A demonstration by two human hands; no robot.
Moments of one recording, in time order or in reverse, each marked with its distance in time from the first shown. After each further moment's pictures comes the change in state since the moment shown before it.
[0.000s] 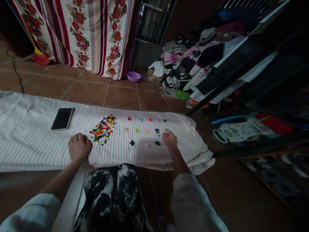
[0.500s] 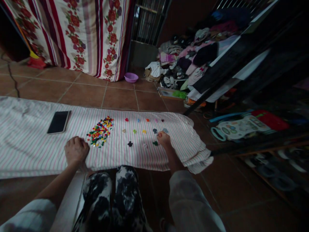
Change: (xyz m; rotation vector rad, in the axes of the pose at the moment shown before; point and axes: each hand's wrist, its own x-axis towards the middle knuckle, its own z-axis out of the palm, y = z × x) left_hand 0.000 0.004 -0.005 0.023 -0.026 -0.001; right_hand 0.002 -0.006 0.018 -0.005 -0.092 -0.062
